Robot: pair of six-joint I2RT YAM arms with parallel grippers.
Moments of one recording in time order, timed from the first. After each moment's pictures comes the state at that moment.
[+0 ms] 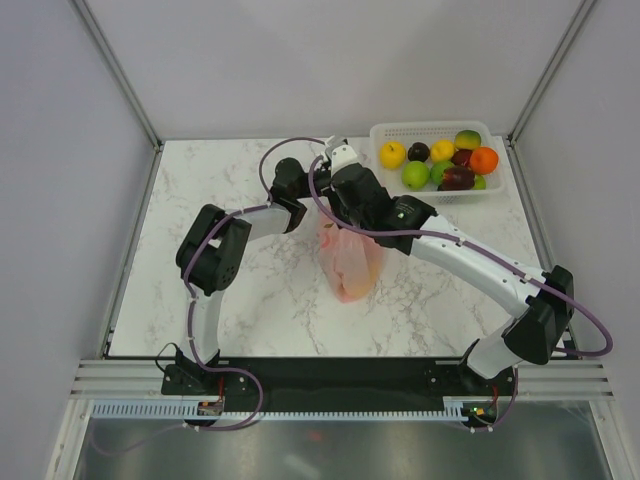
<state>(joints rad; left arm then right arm) -0.54 2.10 1.35 1.13 1.02 -1.71 0.87 1.54 1.49 -0.54 0.38 0.19</state>
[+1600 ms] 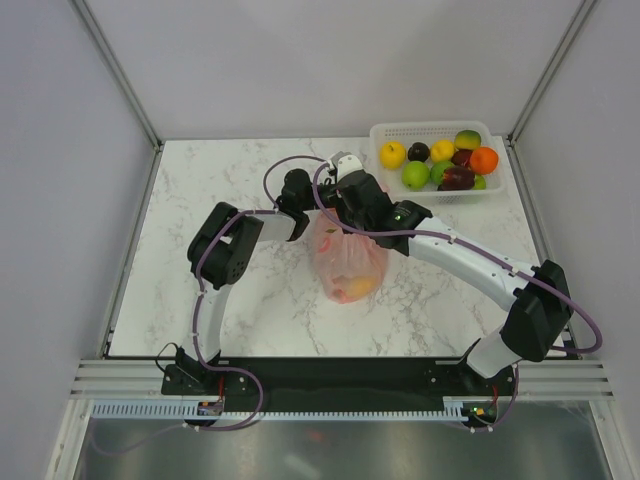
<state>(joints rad) -0.54 2.20 1.31 1.09 0.97 -1.66 0.80 1.56 1.35 -0.45 0.31 0.20</state>
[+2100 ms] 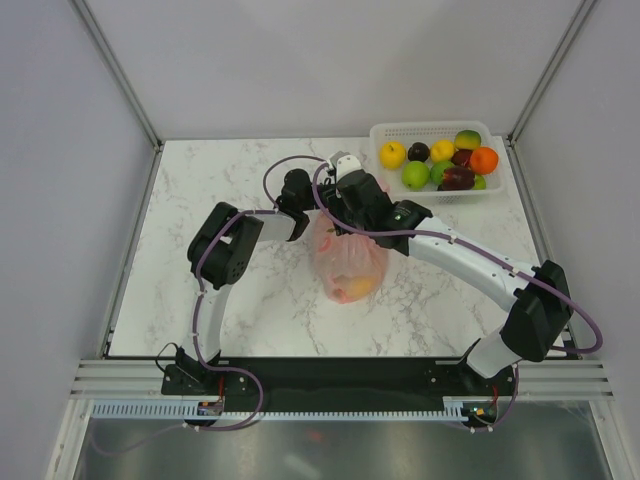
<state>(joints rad) -0.54 2.20 1.31 1.09 0.96 -1.66 0.80 1.56 1.36 -0.45 0.30 0.20</state>
